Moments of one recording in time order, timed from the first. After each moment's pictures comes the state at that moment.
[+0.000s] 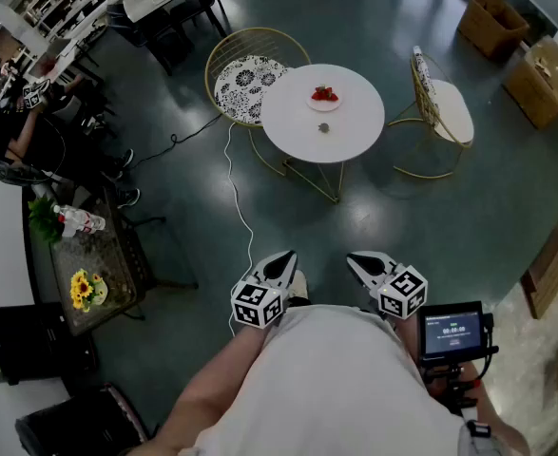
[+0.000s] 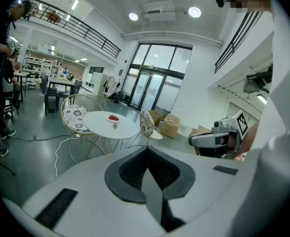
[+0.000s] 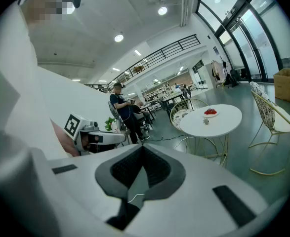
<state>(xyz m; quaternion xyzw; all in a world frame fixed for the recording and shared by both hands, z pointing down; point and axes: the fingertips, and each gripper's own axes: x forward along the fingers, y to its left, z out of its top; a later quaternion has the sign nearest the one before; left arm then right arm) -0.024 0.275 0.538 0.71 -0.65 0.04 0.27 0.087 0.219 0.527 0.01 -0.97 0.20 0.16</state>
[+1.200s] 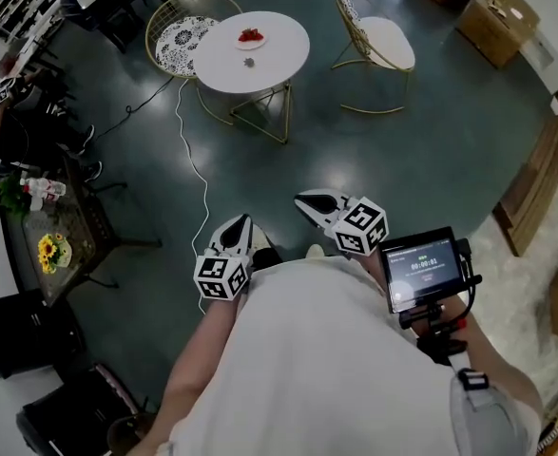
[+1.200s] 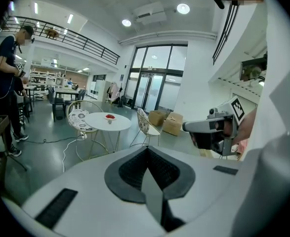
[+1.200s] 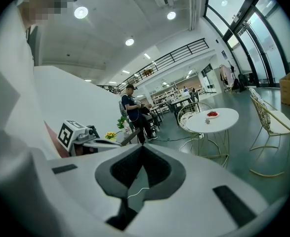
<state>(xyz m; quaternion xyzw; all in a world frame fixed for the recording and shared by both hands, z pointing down) 0.133 0.374 0.539 0.69 -0.69 0.06 0.23 0.217 0.296 0.511 -0.02 -0.97 0.18 0.13</state>
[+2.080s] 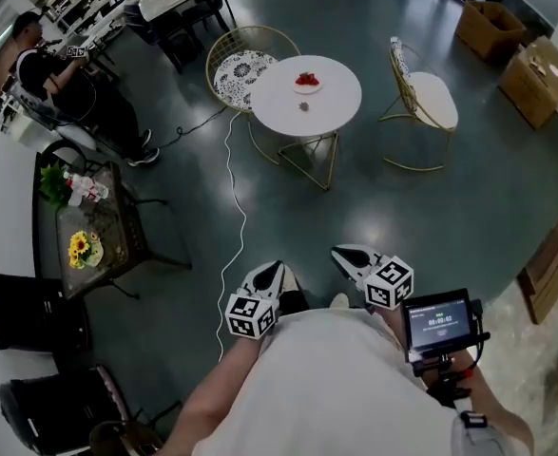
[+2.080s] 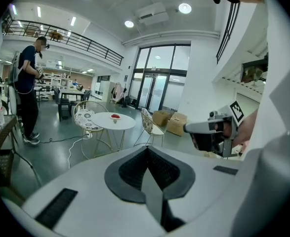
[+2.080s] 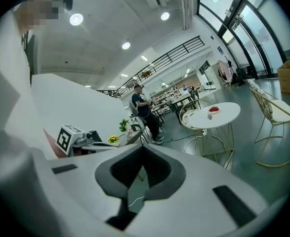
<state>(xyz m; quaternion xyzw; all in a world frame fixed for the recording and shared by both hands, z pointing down) 0.130 0.393 0.534 0.67 -0.70 0.06 0.24 0.217 0.302 0.513 -0.03 -0.97 0.22 0.13</state>
